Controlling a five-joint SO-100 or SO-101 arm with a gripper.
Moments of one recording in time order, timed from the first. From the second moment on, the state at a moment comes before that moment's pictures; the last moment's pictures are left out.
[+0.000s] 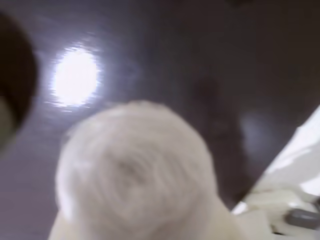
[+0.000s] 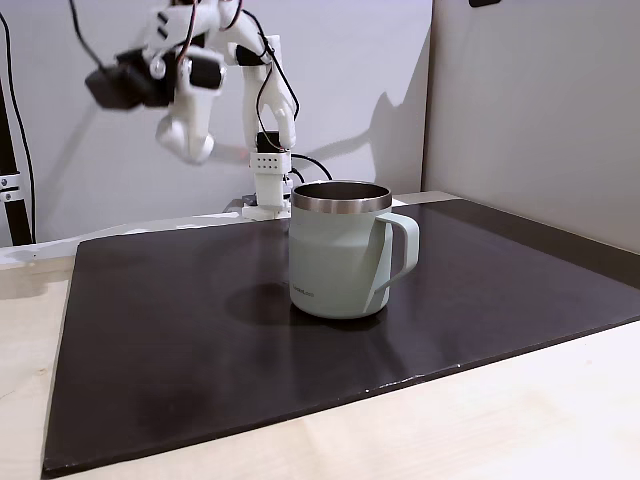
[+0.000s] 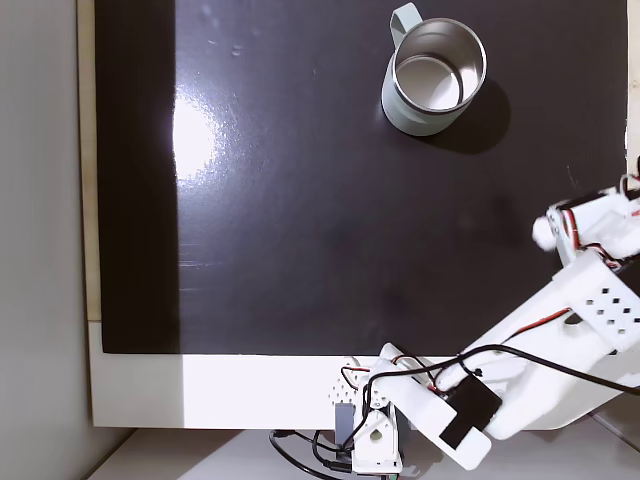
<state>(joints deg) 39.5 80.8 55.5 100.1 -59.9</state>
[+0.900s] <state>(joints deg) 11.6 55.9 6.9 100.1 -32.3</state>
